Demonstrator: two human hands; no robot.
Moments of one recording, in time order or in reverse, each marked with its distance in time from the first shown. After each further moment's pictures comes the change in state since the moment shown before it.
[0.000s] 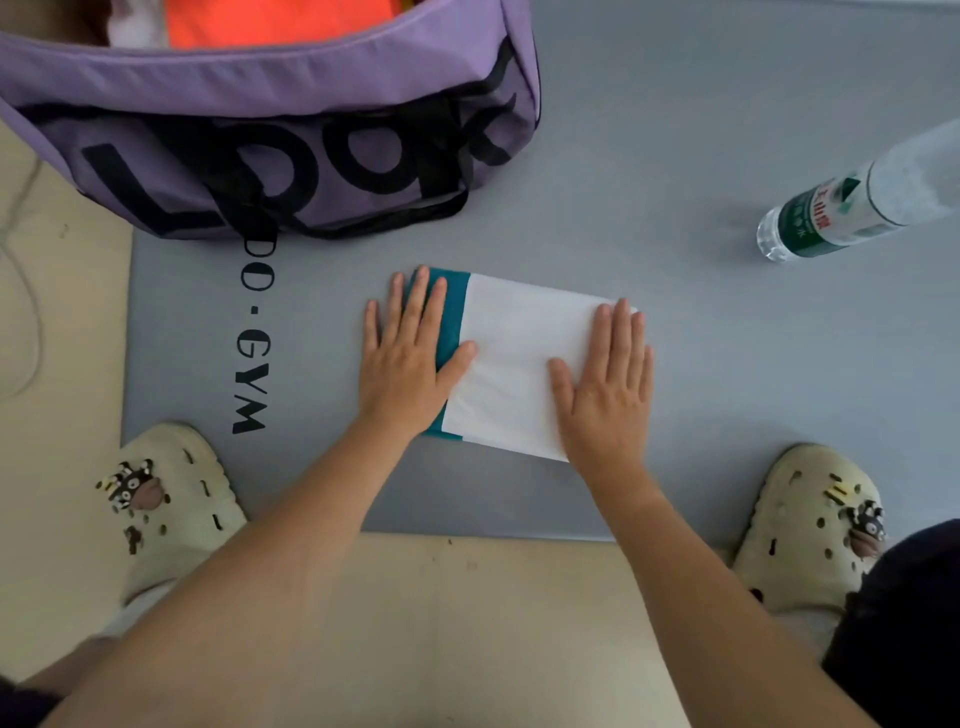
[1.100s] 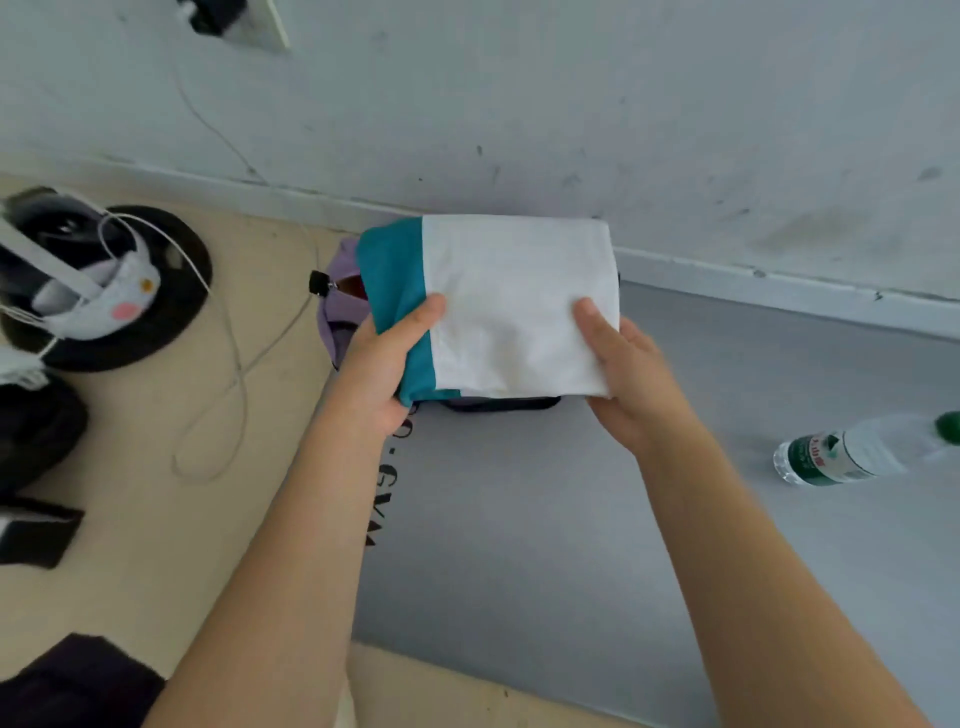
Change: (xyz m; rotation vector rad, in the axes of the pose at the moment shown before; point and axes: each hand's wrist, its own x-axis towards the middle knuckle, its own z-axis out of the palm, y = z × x) left_hand 0.021 -0.054 -0.261 -1.882 0.154 -0.324; right_hand 0.117 -0.180 -0.188 1.516 -0.518 0.159
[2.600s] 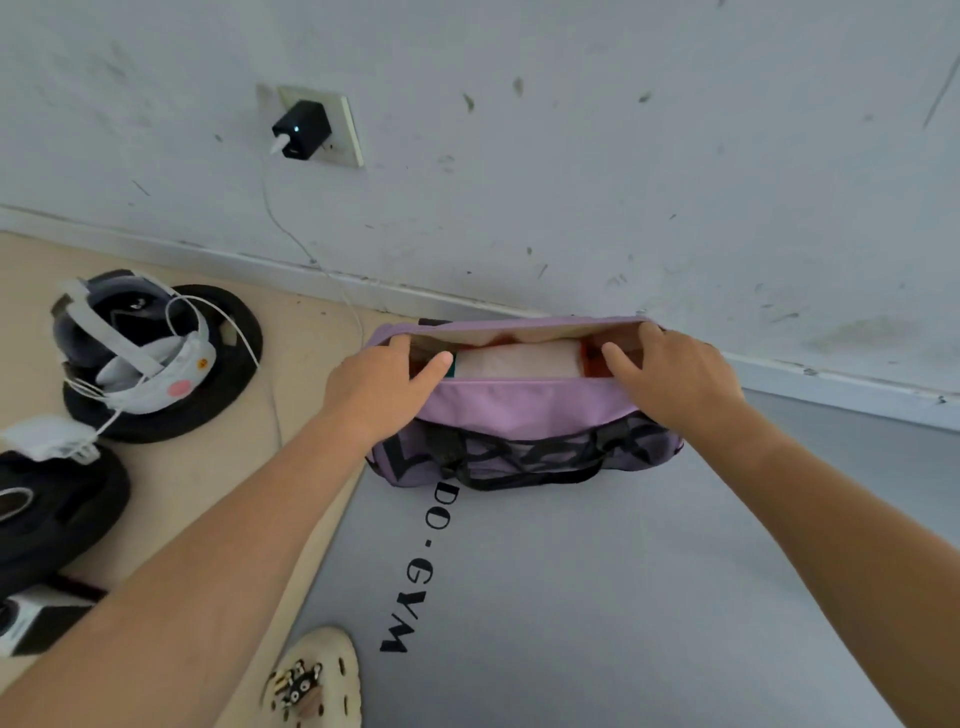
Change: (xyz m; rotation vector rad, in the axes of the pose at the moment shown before) left_hand 0.094 0.069 -0.065 1.839 0.290 0.416; right_hand 0.109 -0.060 0.020 -1.784 0.300 -0.456
